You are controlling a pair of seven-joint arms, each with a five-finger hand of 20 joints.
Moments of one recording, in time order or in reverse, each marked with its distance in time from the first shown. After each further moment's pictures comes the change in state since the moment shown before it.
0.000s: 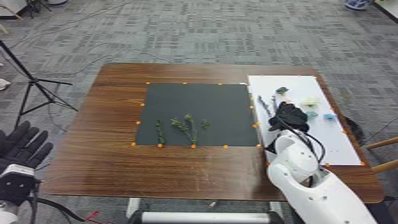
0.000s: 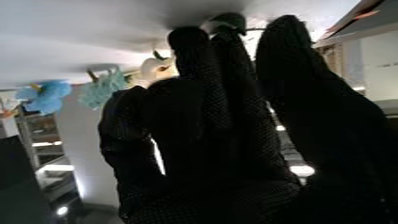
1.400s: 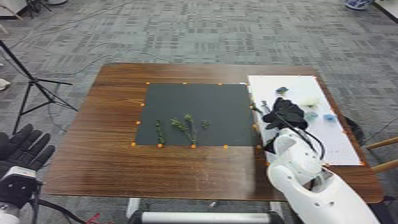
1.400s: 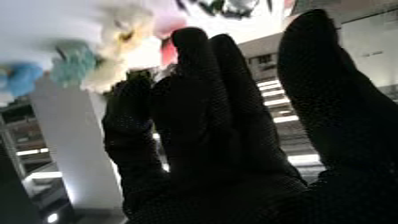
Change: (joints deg) left arm 0.8 0.4 0.3 0.0 -0.7 0.0 0.0; right arm -2.2 0.6 1.1 -7.2 1.8 -3.4 -1.1
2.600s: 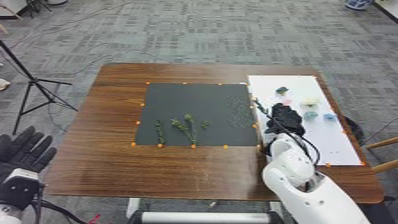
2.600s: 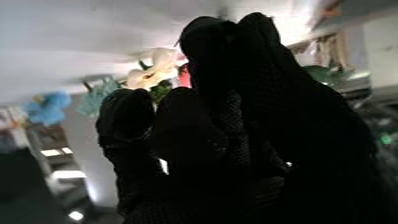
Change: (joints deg) left arm -0.3 -1.2 0.9 0.0 1.8 0.0 -0.8; right arm 0.2 -1.3 -1.5 4.5 1.6 8.7 1.4
